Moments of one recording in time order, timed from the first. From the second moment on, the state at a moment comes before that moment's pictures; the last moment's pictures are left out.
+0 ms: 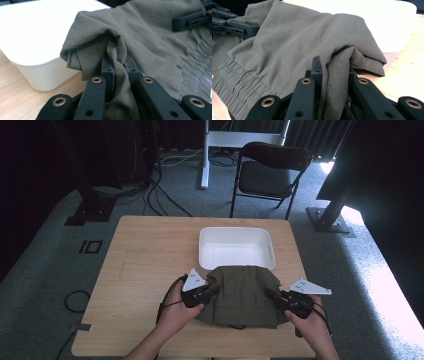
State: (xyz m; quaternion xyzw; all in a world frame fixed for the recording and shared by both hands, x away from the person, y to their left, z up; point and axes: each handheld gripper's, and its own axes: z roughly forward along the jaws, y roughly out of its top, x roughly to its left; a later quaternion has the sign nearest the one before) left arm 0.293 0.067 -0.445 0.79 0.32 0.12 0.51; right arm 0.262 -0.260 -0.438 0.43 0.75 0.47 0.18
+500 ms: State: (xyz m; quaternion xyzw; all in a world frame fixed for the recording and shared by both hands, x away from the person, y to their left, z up) left arm 0.323 0.071 -0.408 0.77 0.33 0.12 0.53; right arm 0.295 -0.258 -0.406 0.43 0.74 0.48 0.19
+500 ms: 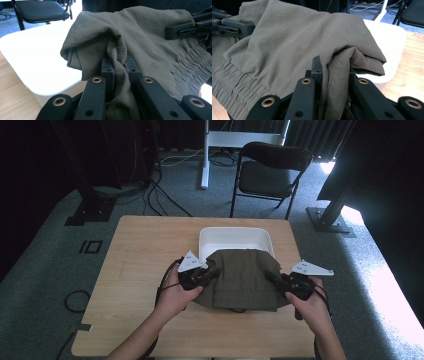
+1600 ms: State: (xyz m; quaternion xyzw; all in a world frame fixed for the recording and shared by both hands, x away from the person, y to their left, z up) left arm 0.418 0.061 -0.380 0.73 0.38 0.14 0.54; right arm 0.405 -0.257 -0.374 0.48 0.71 0.48 0.19
